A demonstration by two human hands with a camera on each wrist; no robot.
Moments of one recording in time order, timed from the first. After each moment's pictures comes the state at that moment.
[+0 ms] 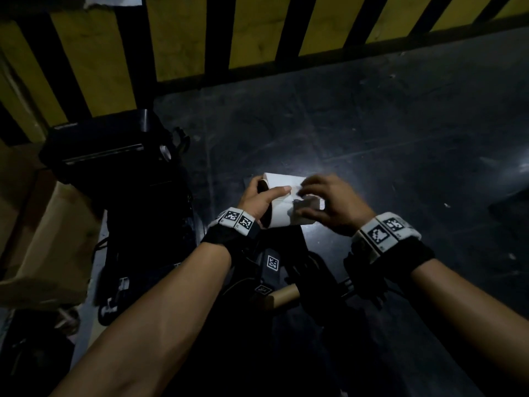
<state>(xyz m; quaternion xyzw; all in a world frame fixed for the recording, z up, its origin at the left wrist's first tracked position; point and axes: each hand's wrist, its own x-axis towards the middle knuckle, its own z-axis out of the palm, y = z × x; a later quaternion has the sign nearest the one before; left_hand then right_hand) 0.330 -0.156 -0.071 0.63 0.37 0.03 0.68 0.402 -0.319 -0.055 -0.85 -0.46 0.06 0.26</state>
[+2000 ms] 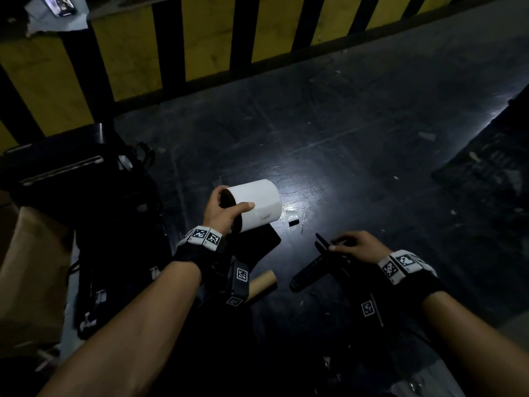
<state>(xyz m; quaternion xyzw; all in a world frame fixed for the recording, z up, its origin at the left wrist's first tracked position) 0.300 -0.166 -0.091 0.69 0.33 0.09 0.64 0.365 -0.459 -0.153 -0.86 -0.10 0.33 0.37</state>
